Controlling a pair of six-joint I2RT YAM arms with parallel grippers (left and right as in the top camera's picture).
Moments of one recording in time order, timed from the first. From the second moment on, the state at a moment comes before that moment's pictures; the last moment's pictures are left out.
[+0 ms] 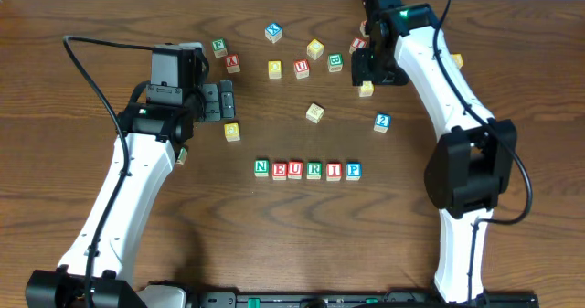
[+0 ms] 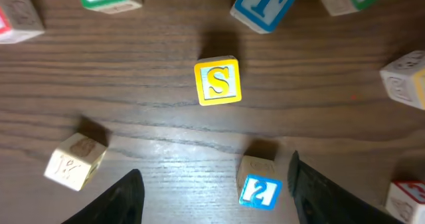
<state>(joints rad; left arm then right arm) -0.13 1.45 1.16 -0.60 -0.03 -0.17 0.27 2.25 2.06 -1.21 0.03 0.27</state>
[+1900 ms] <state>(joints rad) -0.13 1.45 1.16 -0.60 -0.03 -0.17 0.27 2.39 2.07 -1.04 0.08 0.23</state>
